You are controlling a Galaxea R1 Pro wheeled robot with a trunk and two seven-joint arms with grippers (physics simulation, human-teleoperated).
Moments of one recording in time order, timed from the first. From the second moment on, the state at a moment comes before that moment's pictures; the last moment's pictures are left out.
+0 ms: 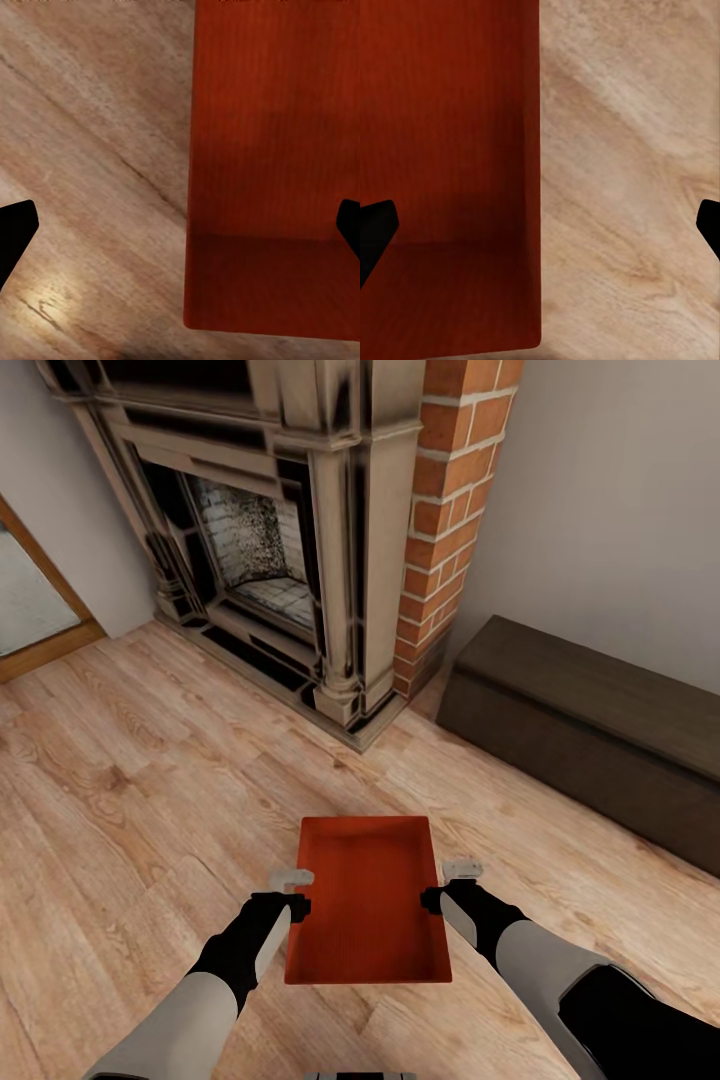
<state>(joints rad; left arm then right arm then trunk) -0.68 -0.17 -0.02 -0.59 0.04 0.50 0.27 -0.90 0.07 0.54 -0.21 -0.55 0.34 -0.28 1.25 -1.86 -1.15</state>
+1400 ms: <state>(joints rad) -0.68 -0.17 -0.02 -0.59 0.04 0.50 0.27 -0.90 0.07 0.54 -0.20 -0.55 0.34 -0.28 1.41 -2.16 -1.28</state>
